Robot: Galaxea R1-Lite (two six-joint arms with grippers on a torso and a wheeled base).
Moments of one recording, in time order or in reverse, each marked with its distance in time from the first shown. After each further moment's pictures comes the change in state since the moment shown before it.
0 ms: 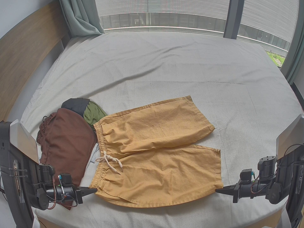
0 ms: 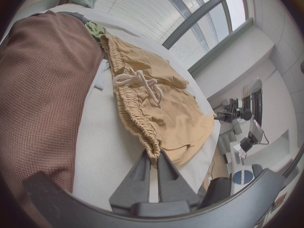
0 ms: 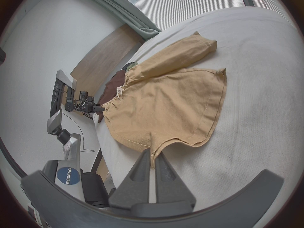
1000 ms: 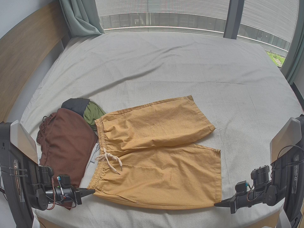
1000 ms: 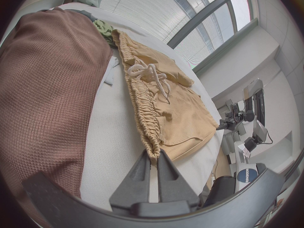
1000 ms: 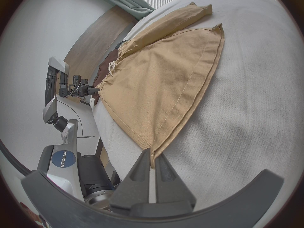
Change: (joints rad) left arm 0.030 0.019 0.008 0.001 0.035 0.009; right arm 0.003 0.099 0.000 0.167 -0.050 -0.116
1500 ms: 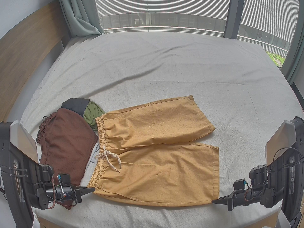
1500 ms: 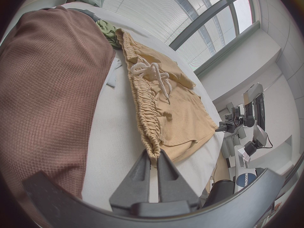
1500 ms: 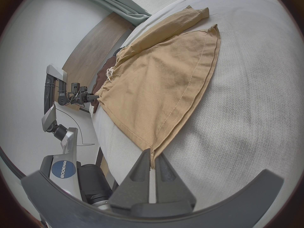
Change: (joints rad) left arm -0.008 -0.003 -0.018 -0.002 0.002 -0.042; right arm 0.039 0.052 0.000 -0.161 -0.004 0.130
